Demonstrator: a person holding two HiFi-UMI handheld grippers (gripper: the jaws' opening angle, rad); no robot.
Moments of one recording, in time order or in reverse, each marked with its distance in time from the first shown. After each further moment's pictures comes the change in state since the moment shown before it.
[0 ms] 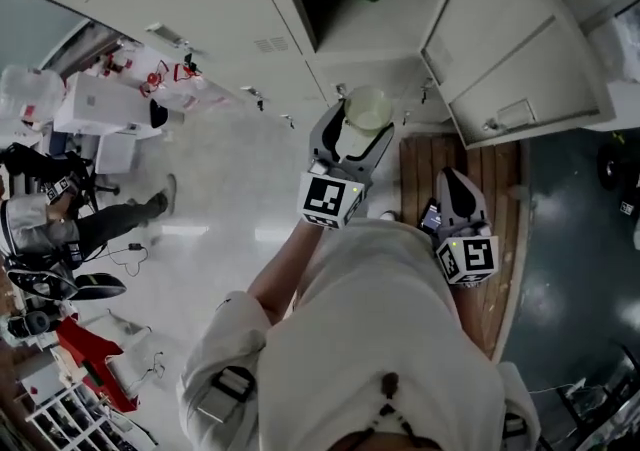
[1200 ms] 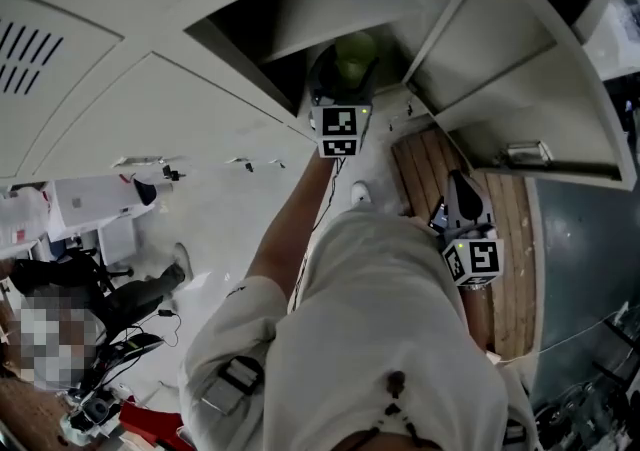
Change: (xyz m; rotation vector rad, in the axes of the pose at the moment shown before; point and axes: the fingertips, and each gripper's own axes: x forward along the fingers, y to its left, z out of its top) left arm 0.225 0.113 -0.038 0.117 0.078 -0.090; right arm 0.070 -0.032 0.010 0.056 0.035 -0.334
